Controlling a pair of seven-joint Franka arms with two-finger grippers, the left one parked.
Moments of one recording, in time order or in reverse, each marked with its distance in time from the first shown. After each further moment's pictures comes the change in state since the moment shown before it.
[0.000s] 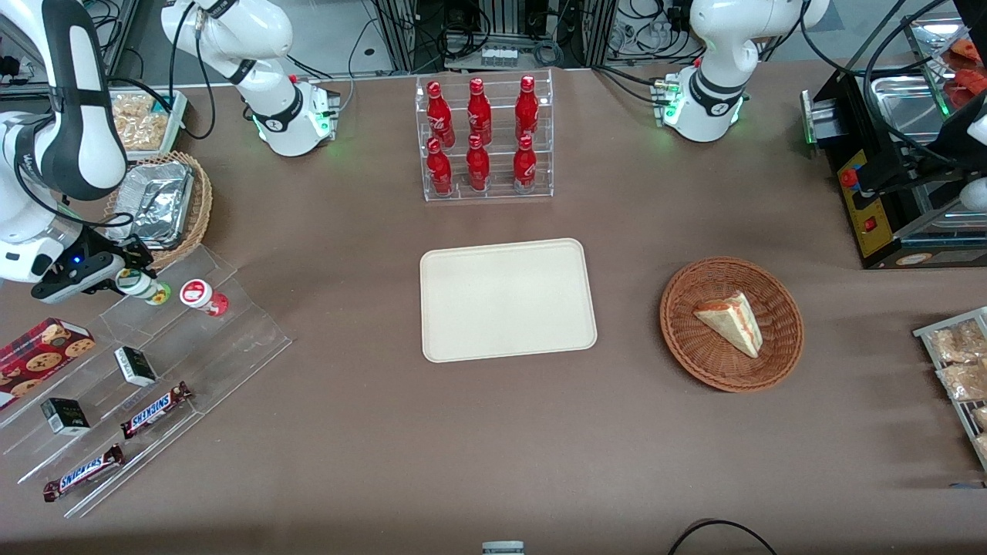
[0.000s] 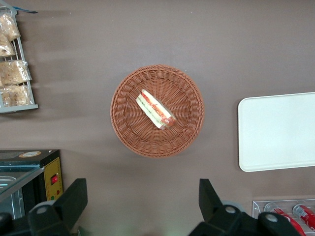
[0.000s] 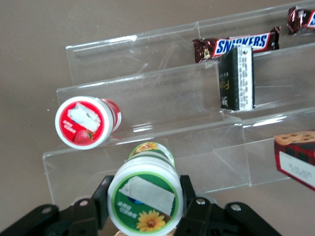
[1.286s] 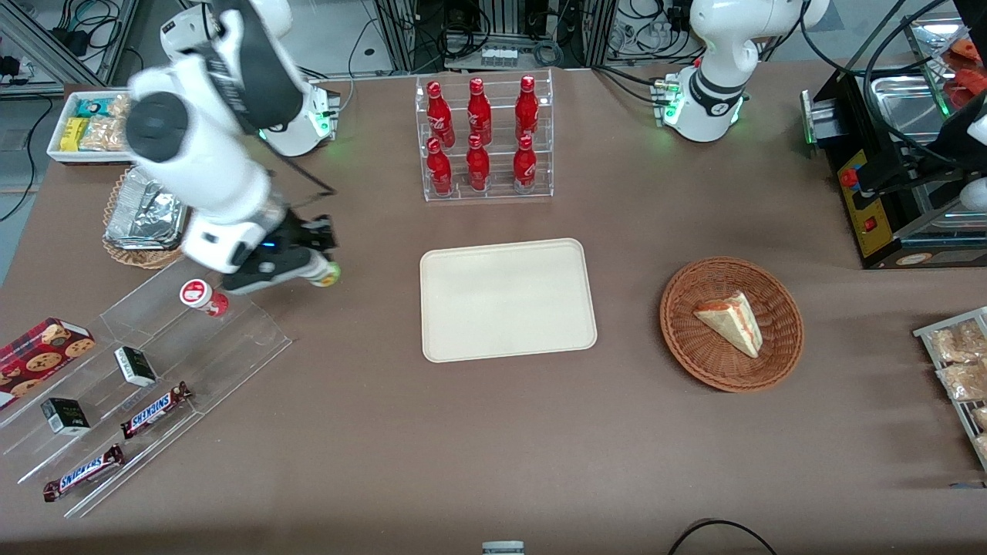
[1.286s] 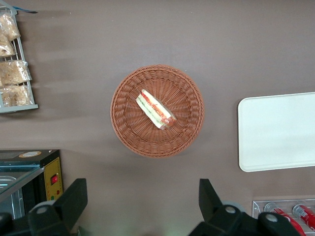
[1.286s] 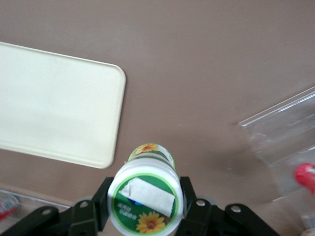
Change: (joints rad) arm 0.748 0.165 0.023 0.513 0.012 -0.444 1.114
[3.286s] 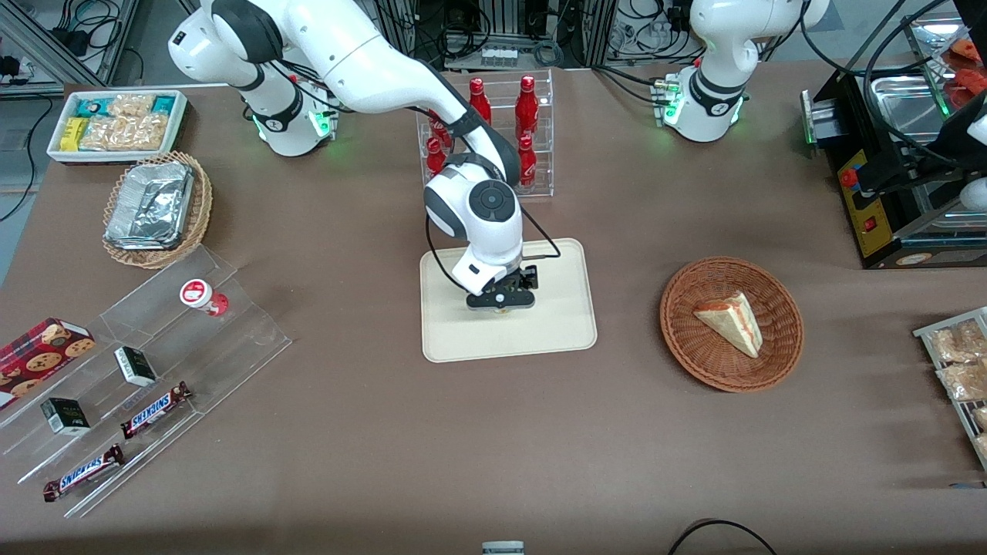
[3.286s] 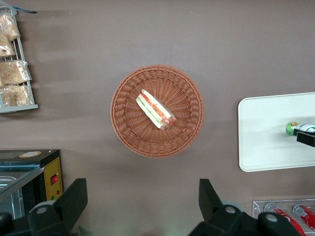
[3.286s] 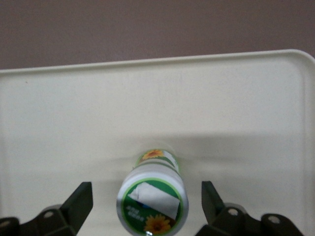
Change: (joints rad) arm 0.346 0.622 -0.005 0.265 0.040 0.466 0.579
